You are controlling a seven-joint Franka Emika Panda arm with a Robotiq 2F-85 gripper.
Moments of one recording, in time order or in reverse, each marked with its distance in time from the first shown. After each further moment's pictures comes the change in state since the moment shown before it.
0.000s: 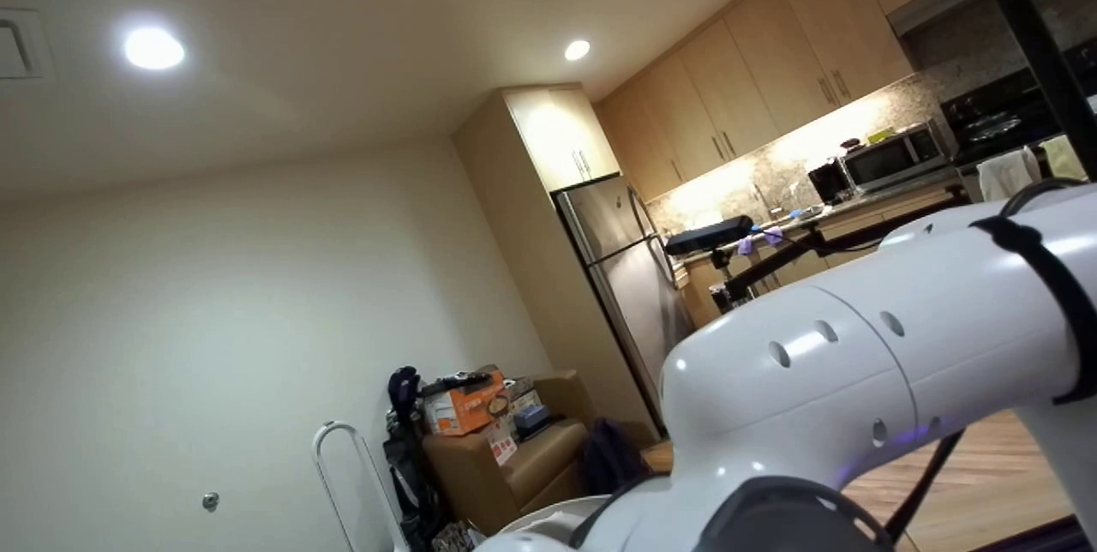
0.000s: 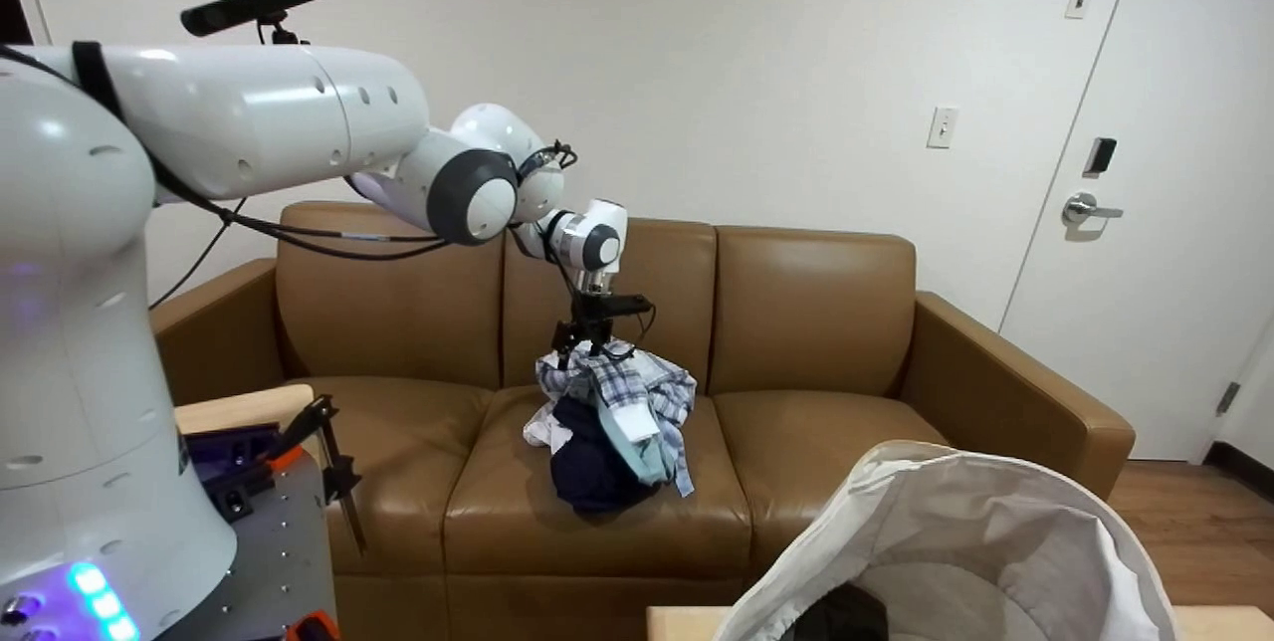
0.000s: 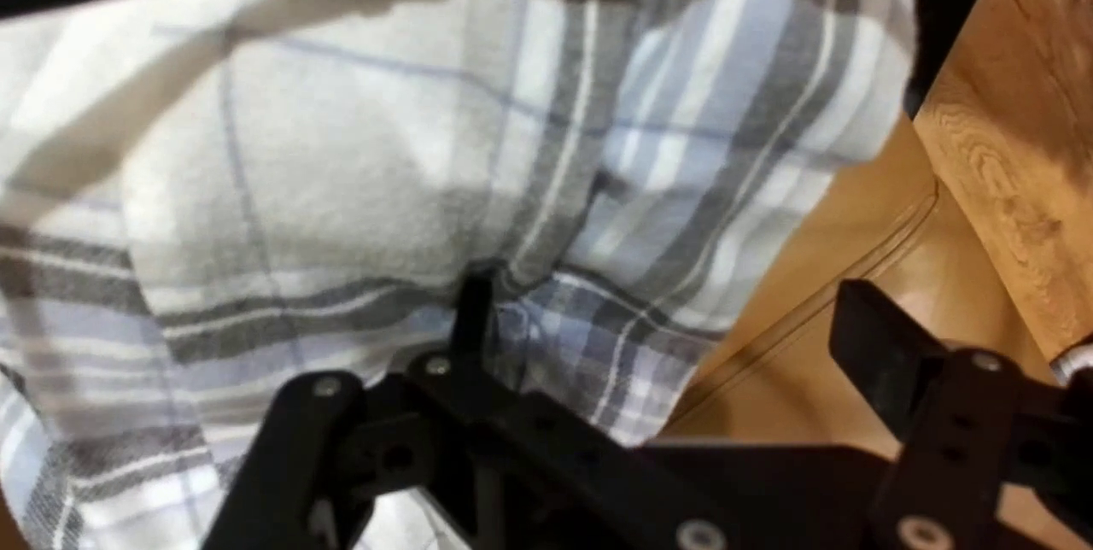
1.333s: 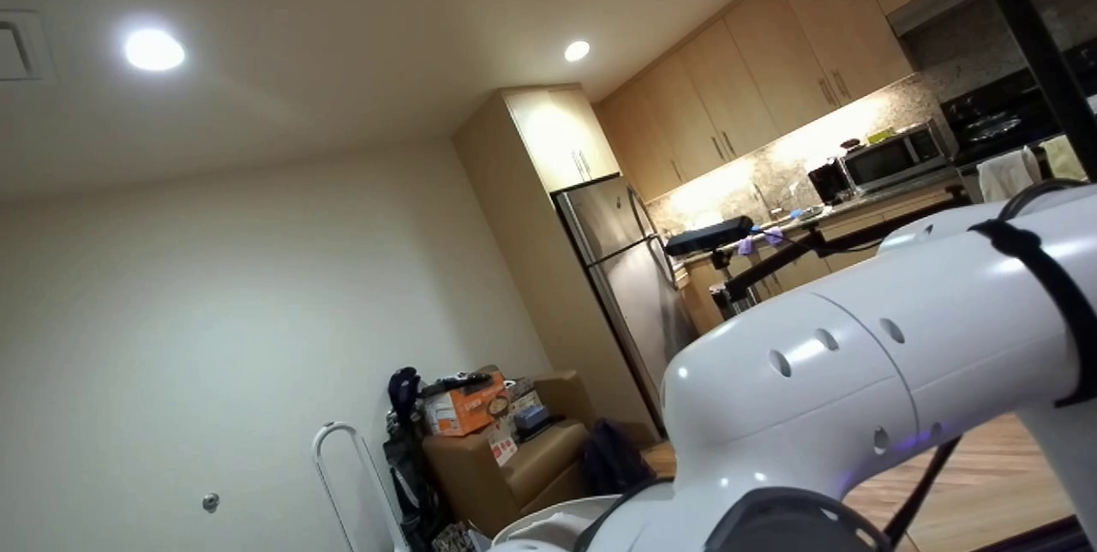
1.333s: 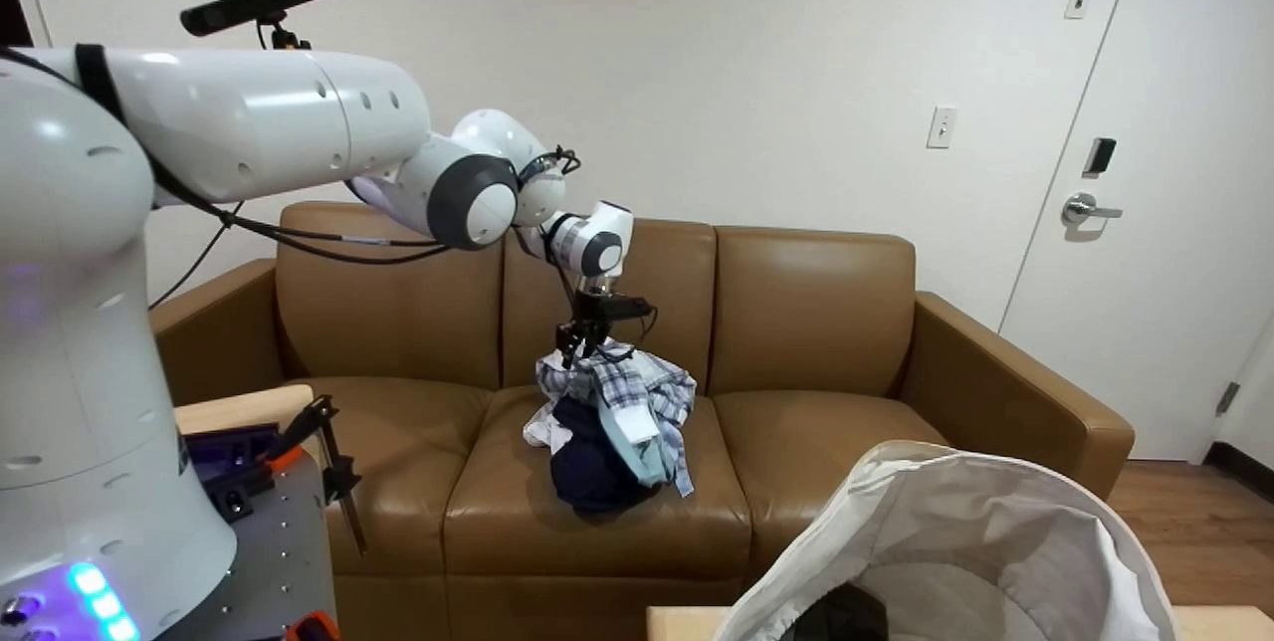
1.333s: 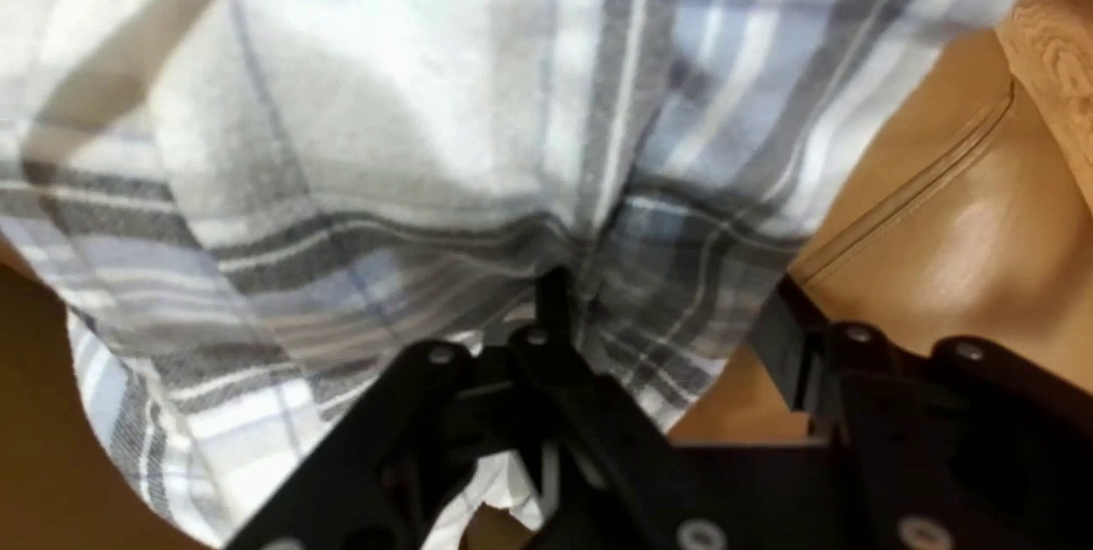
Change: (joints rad) arm -0.006 0.012 -0.003 0.006 0.109 0.079 0.000
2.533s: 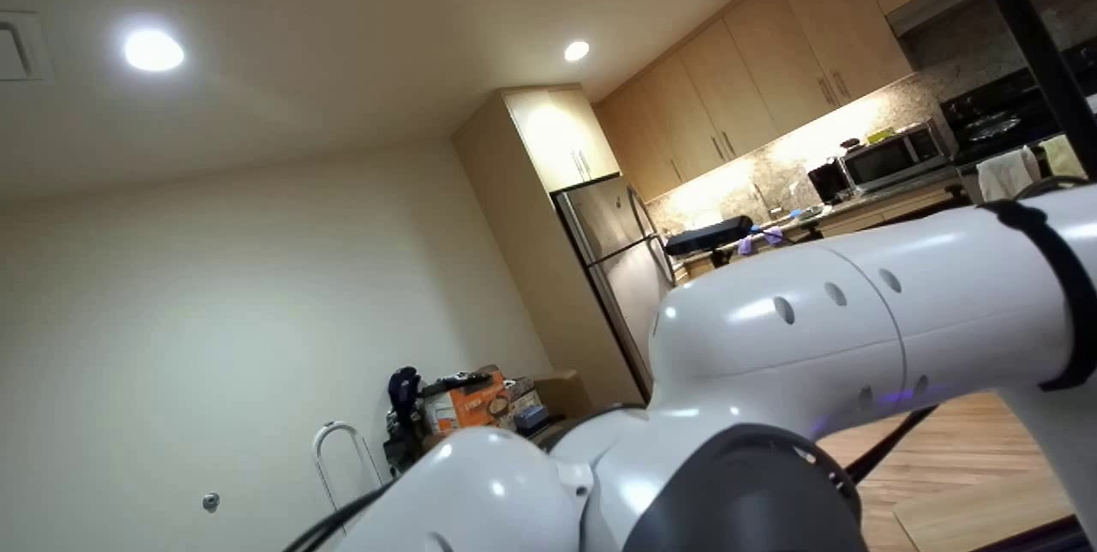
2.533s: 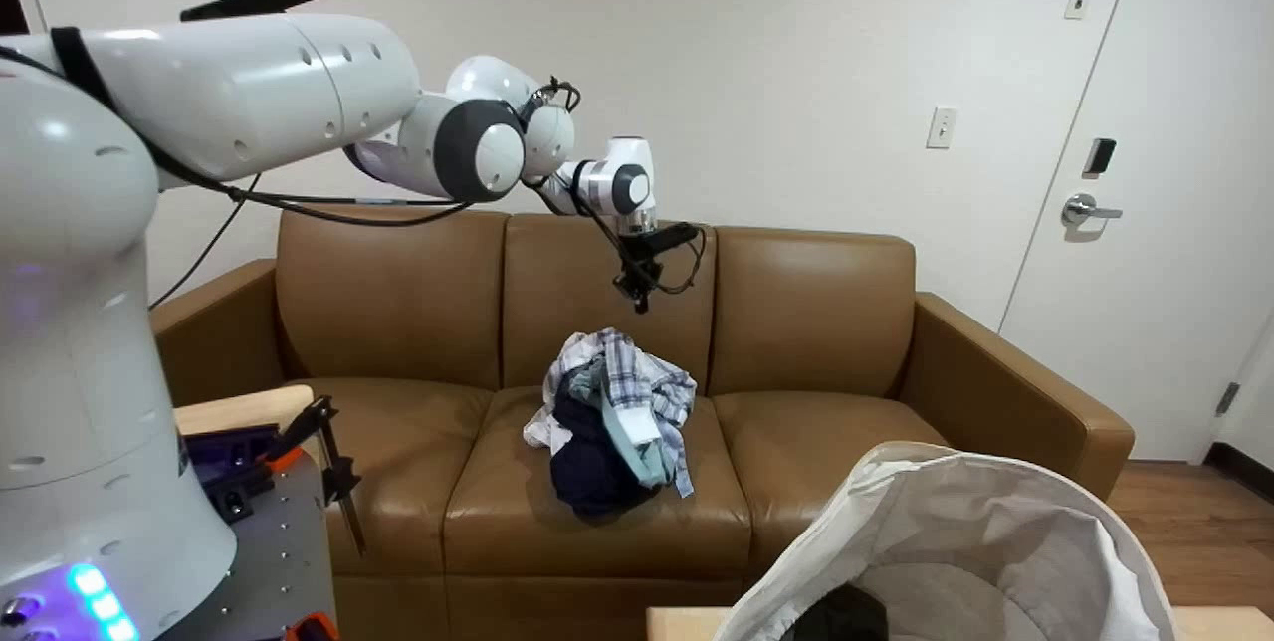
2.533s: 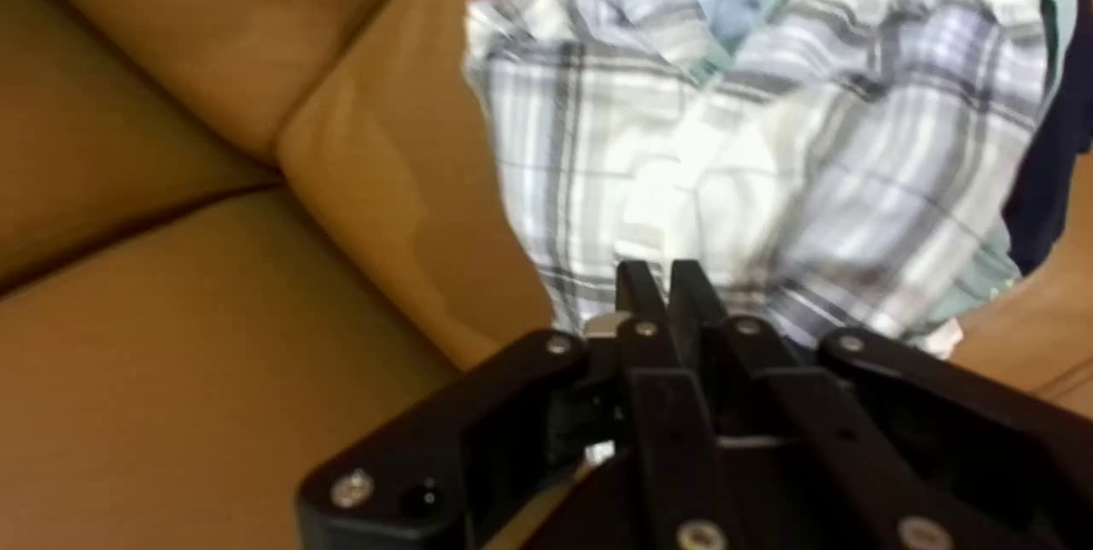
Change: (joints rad) arm 0.021 -0.147 -0.182 0.057 -0.113 0.027 0.038
